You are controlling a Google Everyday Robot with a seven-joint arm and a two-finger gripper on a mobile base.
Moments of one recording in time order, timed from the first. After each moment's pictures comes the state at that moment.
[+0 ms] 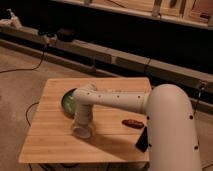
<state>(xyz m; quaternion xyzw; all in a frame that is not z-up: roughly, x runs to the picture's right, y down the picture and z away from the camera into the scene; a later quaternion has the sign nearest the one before) -0.125 0.242 0.814 -0.32 -0.37 -0.52 0.70</state>
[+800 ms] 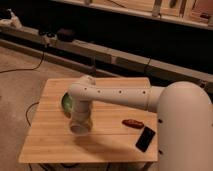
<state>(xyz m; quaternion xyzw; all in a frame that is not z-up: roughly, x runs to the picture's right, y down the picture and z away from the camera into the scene) -0.125 0.196 0.751 -0.30 -0.35 -0.53 0.71</state>
